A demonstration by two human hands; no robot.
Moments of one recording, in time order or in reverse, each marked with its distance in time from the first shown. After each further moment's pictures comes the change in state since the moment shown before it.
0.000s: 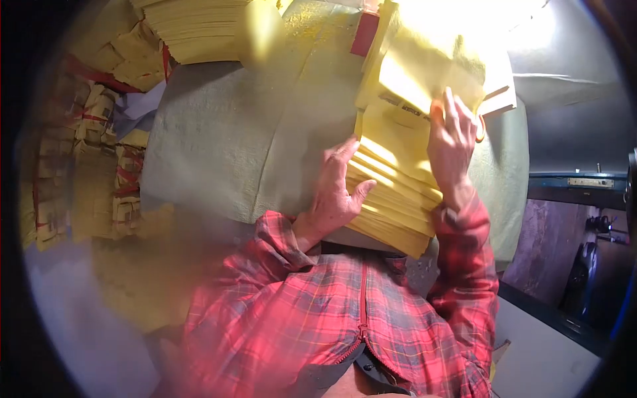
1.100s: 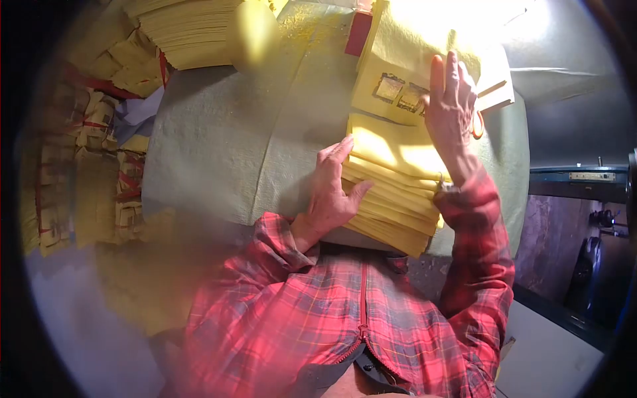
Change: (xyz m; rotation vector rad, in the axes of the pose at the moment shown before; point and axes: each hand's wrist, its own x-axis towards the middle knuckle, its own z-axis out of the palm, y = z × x) left_hand 0.002 0.003 -0.002 0.038 -0.023 0.004; right_hand 0.045 0.008 0.011 0.047 0.012 0.061
